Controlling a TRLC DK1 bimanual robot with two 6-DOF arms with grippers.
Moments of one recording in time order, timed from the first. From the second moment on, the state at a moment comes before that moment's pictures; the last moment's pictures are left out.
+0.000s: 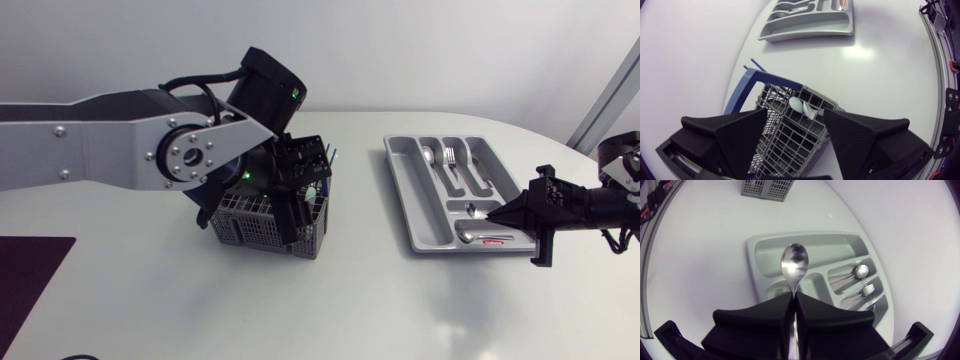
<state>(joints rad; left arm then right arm) -0.74 1.61 1.18 -0.43 -0.15 0.73 -0.41 1.60 0.87 -0.48 -0.66 -1.63</state>
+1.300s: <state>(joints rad) -0.80 1.60 1.05 -0.25 -0.25 0.65 -0.46 1.57 0.78 -0.38 -0.65 -1.73</state>
